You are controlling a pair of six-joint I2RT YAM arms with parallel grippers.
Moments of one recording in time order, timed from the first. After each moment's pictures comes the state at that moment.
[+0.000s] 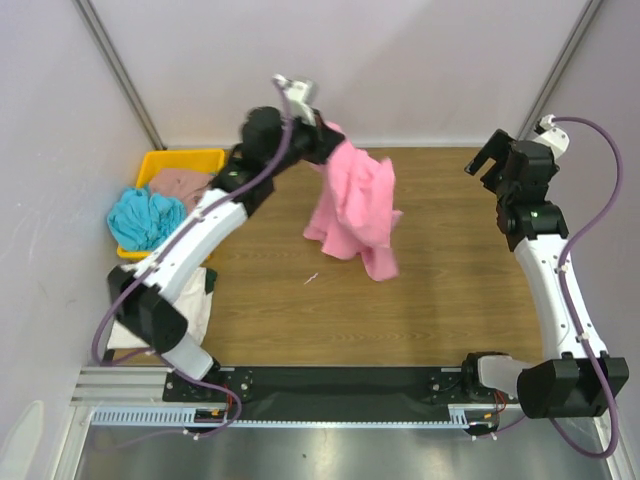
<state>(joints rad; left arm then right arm) -0.52 1.56 1.64 -0.13 0.20 -0.28 0.03 1.21 1.28 -0.39 0.31 0.47</state>
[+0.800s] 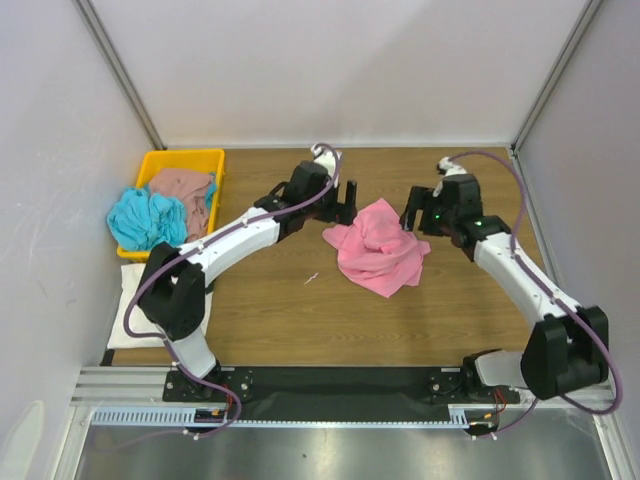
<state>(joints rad) -0.67 1.72 1.40 -0.21 -0.02 -0.30 0.23 1.28 1.02 -0.37 -0.05 0.36</state>
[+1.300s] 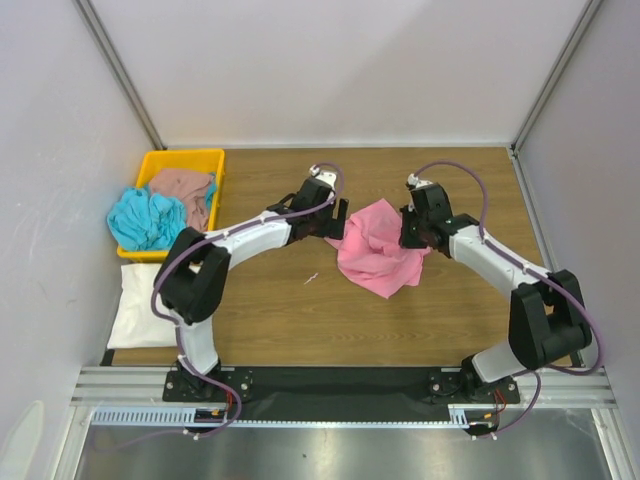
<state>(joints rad) -0.63 1.84 1.29 -0.22 -0.11 -0.32 0.38 1.50 1.01 -0.38 0.01 0.31</state>
